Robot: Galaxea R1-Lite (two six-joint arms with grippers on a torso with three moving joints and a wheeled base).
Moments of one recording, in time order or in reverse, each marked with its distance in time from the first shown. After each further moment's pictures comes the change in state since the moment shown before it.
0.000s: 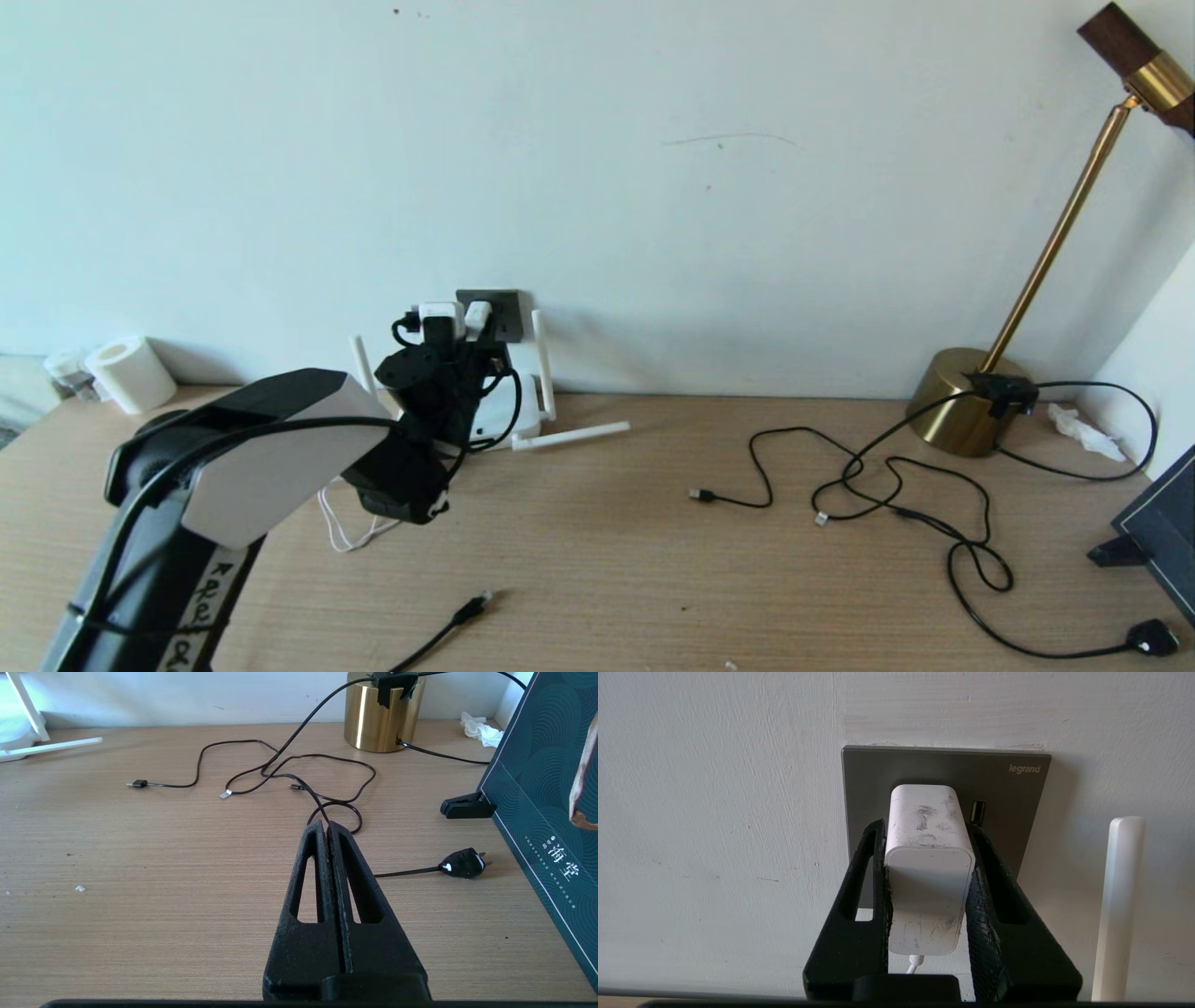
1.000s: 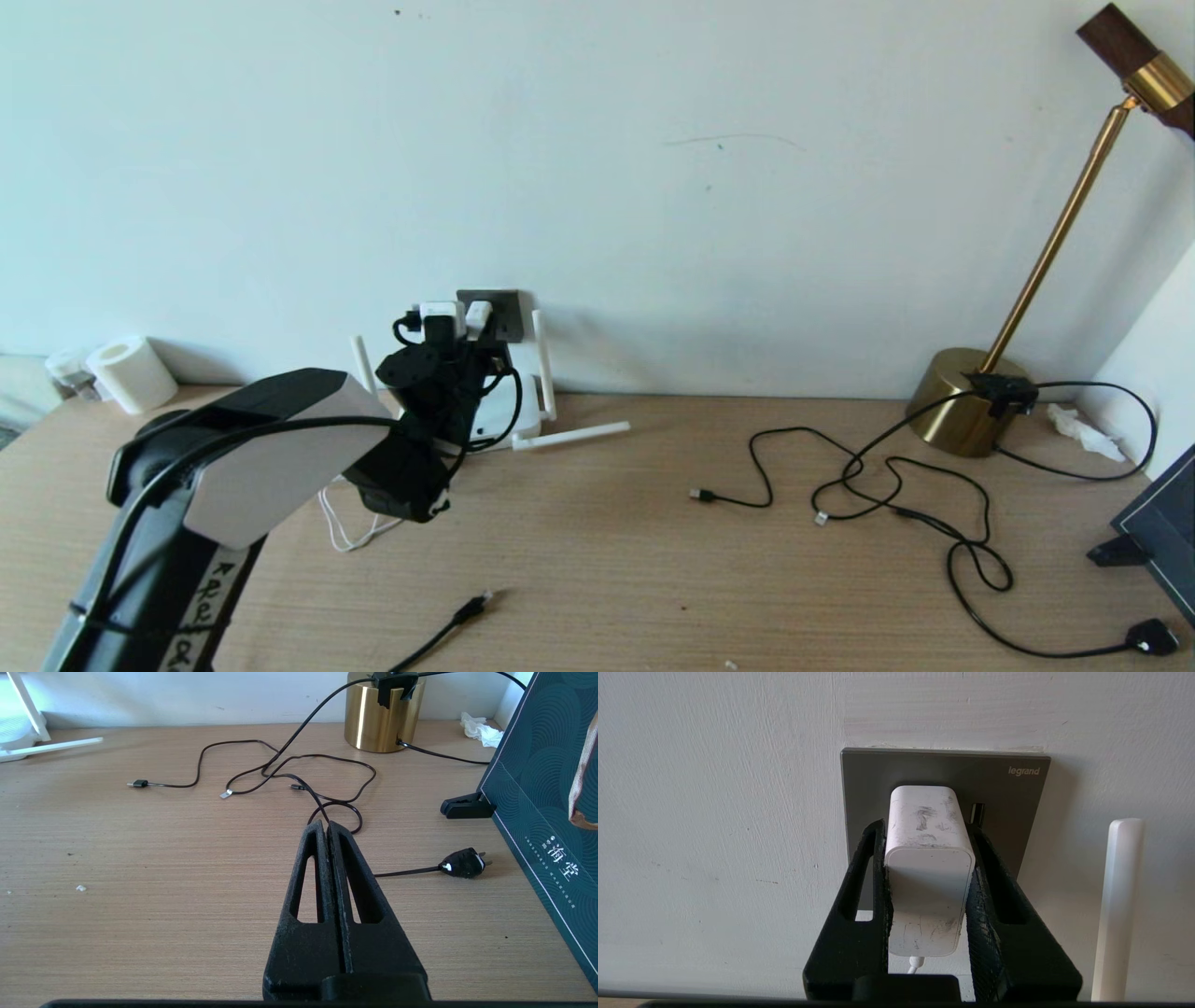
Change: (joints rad) left arm 0.002 0.001 -0.014 0.002 -0.002 0.000; right arm 0.000 0.000 0.000 0.000 0.000 0.000
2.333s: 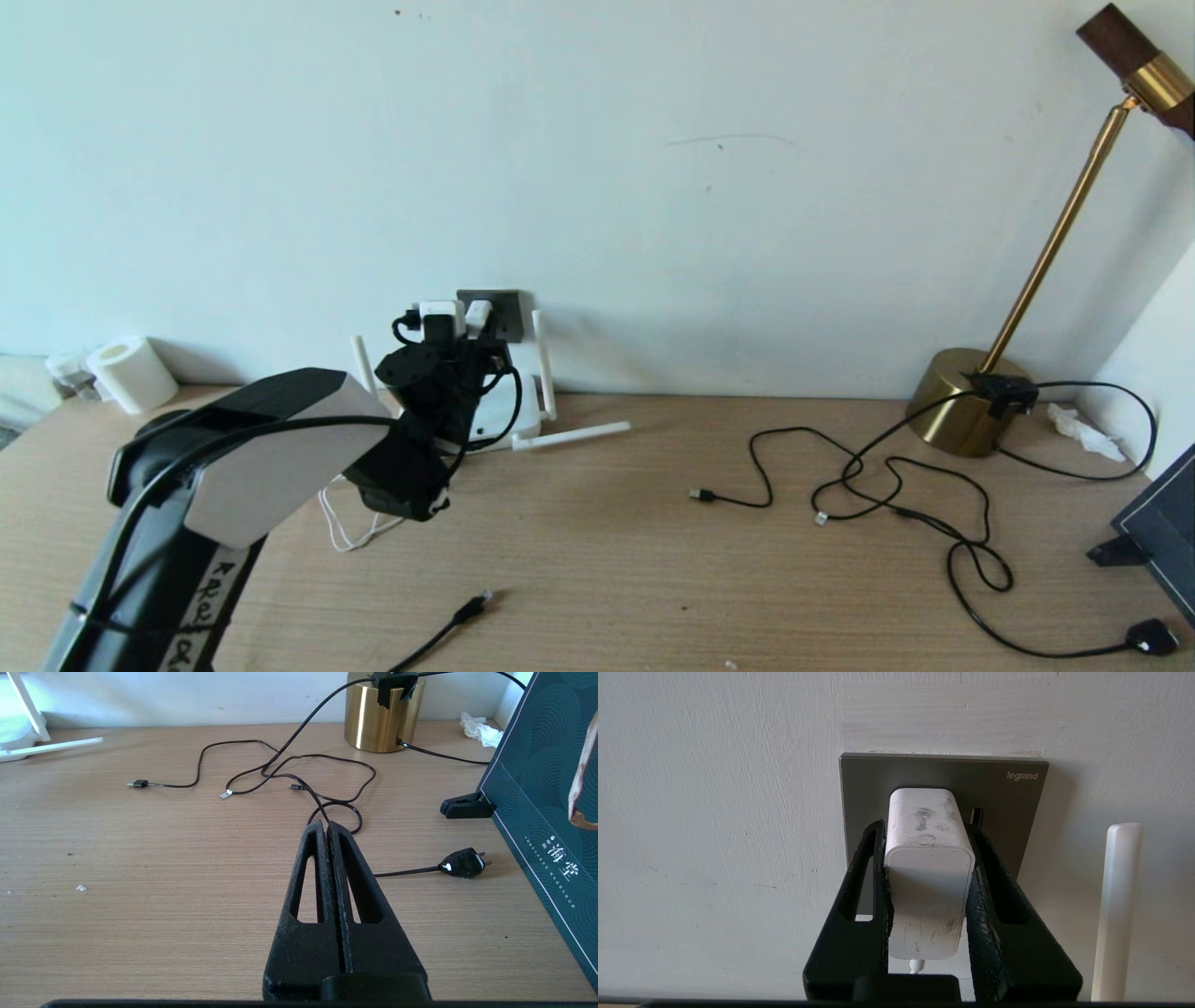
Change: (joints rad) left arm 0.003 0.002 -0.008 -0.001 -0.010 0.000; right arm 0.000 0.000 0.000 0.000 0.000 0.000
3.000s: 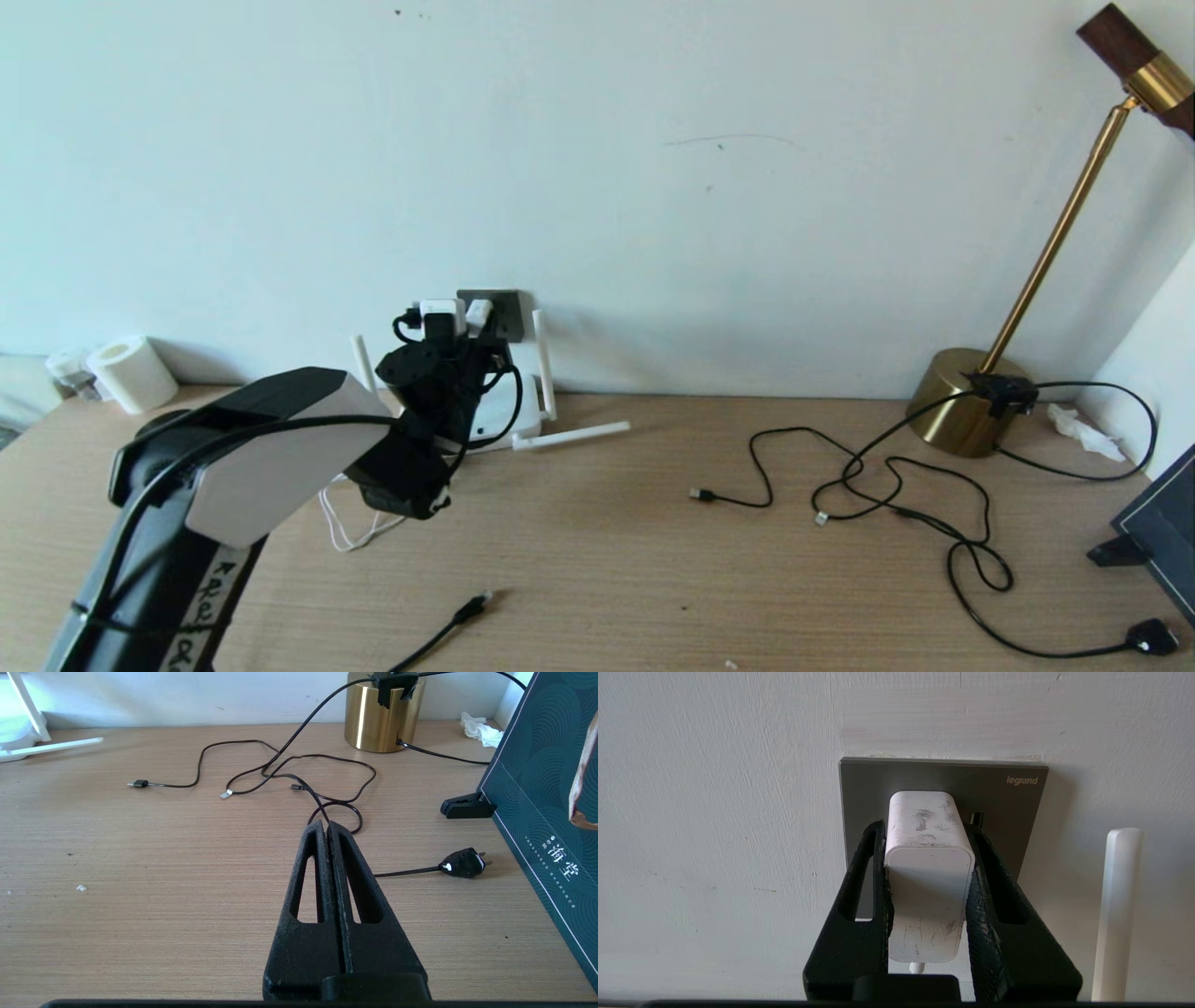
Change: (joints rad) left arm 0.000 -0.001 -0.011 0.002 0.001 0.000; right arm 0.000 0.000 0.000 0.000 0.000 0.000
